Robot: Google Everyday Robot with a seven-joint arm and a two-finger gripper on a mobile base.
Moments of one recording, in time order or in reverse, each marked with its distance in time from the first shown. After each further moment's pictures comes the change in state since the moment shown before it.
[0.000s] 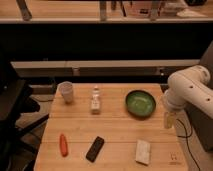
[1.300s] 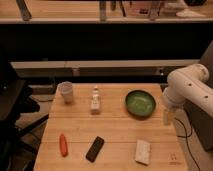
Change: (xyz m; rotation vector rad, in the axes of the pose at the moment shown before) arm -0.001 -0.030 0.007 0.027 -0.005 -0.014
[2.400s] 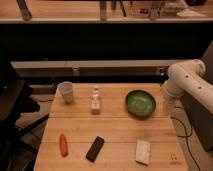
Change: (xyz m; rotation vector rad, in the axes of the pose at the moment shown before) arm 0.021 -0.049 0.027 0.016 -0.016 -0.005
